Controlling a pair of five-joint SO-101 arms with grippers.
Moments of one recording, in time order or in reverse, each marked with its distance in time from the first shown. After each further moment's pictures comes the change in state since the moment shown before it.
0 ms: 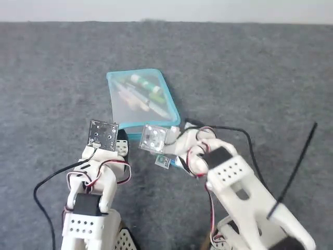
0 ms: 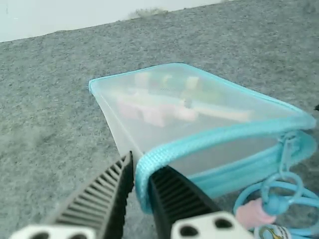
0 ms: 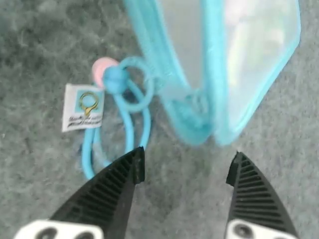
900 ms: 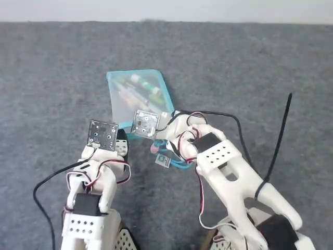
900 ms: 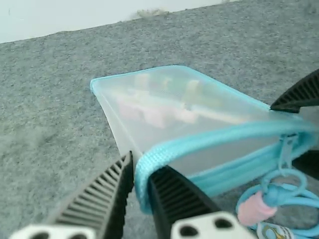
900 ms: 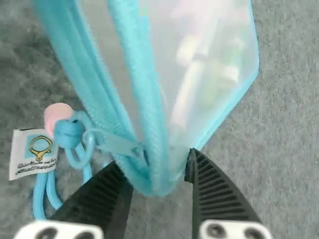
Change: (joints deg) left arm 0.0 0.0 -0.1 0.0 0.0; right arm -1.0 11.4 -6.9 -10.8 1.4
